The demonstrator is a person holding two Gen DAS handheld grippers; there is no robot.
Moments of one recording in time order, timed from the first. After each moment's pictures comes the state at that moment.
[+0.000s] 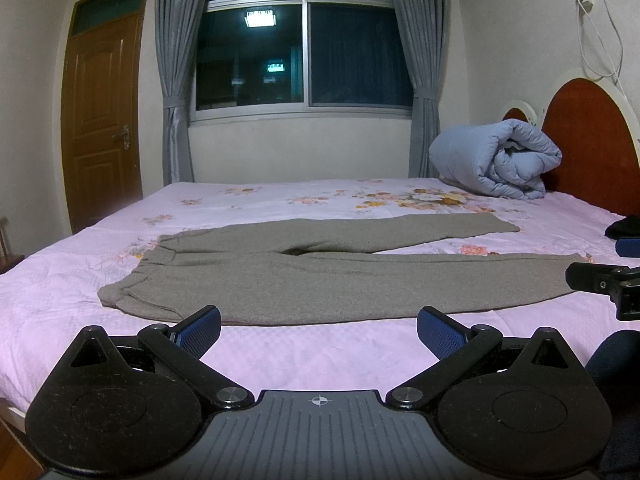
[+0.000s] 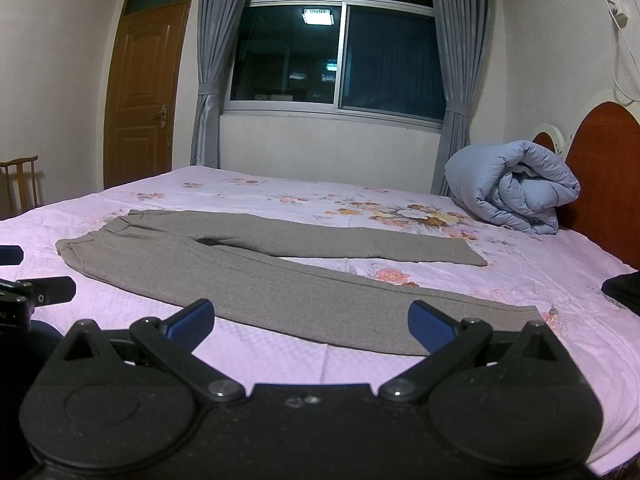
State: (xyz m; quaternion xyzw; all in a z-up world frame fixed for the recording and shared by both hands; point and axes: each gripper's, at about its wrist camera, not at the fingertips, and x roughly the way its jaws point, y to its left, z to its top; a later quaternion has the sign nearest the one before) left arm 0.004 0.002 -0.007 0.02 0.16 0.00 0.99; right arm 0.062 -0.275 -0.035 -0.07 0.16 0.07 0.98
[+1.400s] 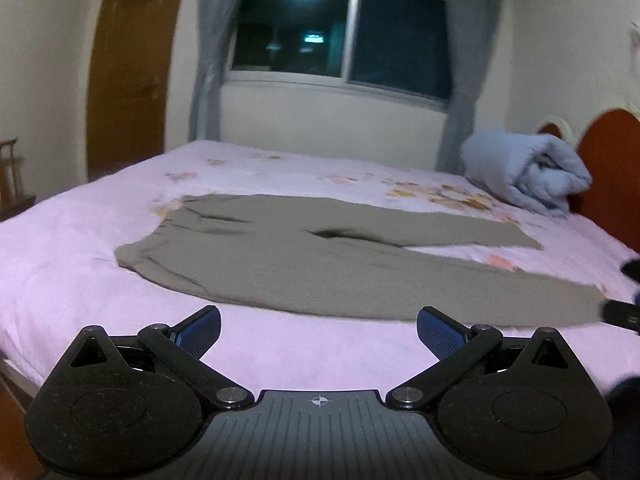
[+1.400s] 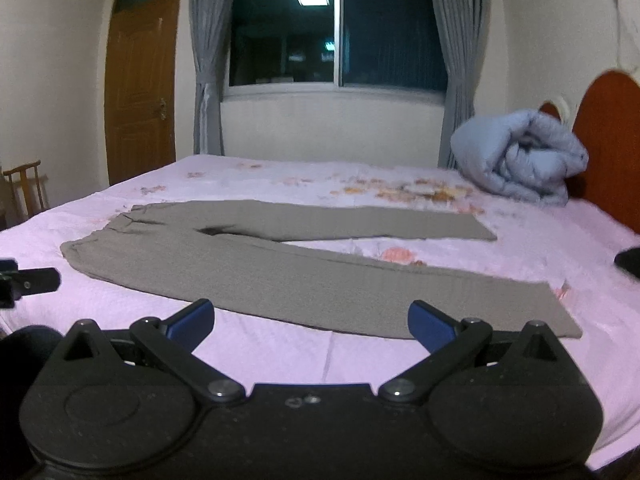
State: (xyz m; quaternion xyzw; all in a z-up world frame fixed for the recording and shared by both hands) left arm 0.031 0.056 -0.002 -0.06 0.20 0.03 0.98; right arm 0.086 -0.300 -0.030 -0.02 0.20 0.08 0.98
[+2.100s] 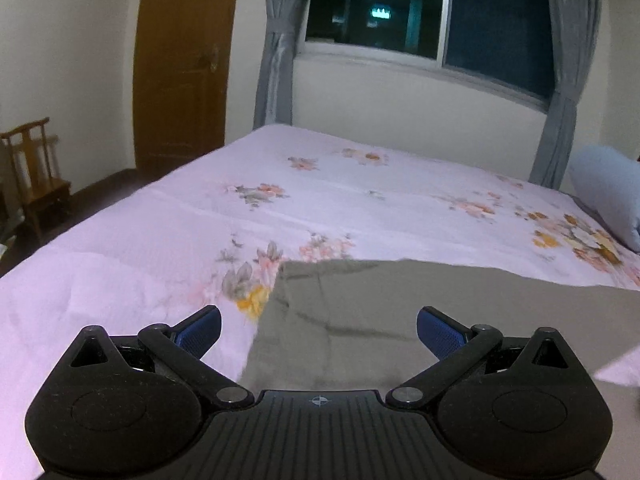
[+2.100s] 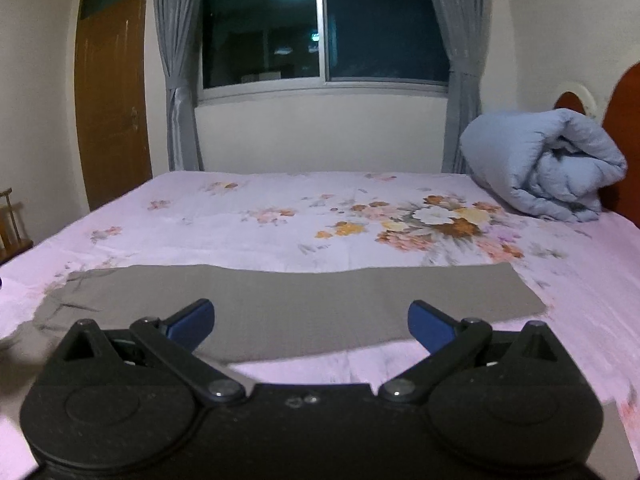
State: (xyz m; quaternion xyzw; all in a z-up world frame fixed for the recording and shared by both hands) left arm 0.331 0.267 0.011 -0.08 0.26 0.12 0.96; right arm 0.348 -0.272 0.006 -0.02 0.22 0.08 0.97
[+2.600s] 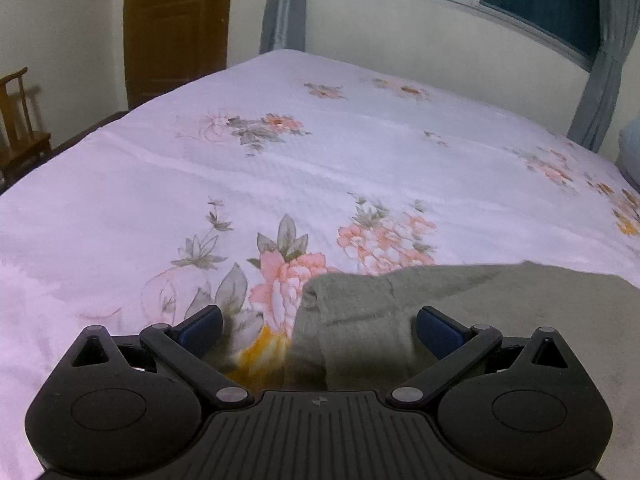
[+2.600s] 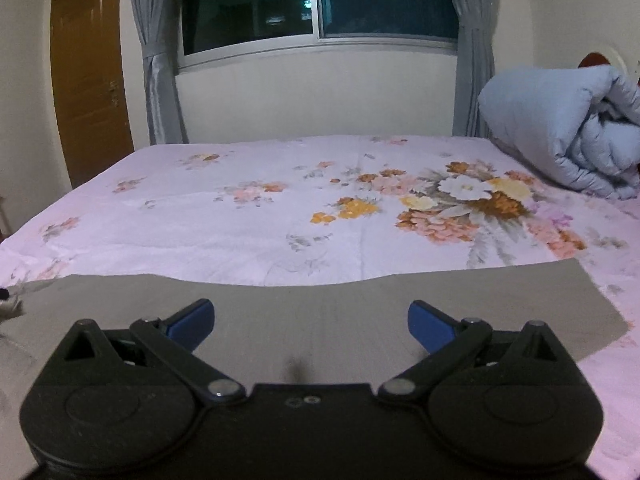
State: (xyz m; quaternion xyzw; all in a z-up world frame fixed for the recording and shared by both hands) left arm 0.523 0.332 -0.088 -0.10 0.34 0.12 0.93; right arm 0.502 -0.259 -0.052 0.00 0.27 0.07 0.96
